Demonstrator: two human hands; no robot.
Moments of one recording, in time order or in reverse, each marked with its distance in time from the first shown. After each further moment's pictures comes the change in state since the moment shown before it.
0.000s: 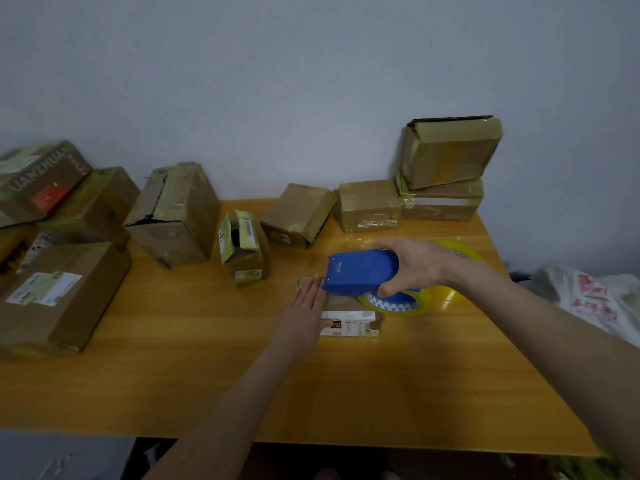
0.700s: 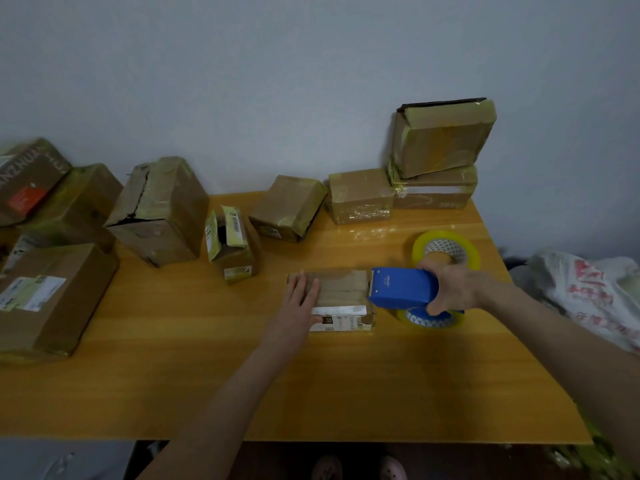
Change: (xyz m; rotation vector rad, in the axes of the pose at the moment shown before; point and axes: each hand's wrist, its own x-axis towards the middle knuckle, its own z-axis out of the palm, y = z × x) left_hand -0.003 0.004 -0.006 -0.105 -0.093 -0.059; right_hand -0.022 0.098 0.044 0.106 -0.161 0.240
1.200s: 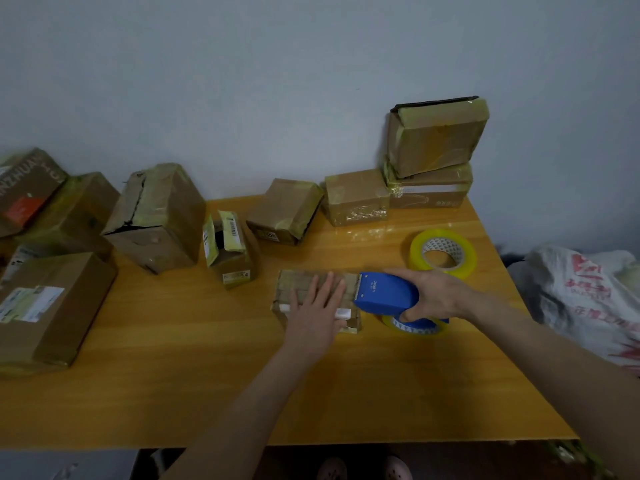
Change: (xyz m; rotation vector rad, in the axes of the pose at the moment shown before) left_hand 0.006 0.034 0.004 0.173 0.058 0.072; right_hand 0.005 -0.019 0.023 -0.081 0.132 -0.124
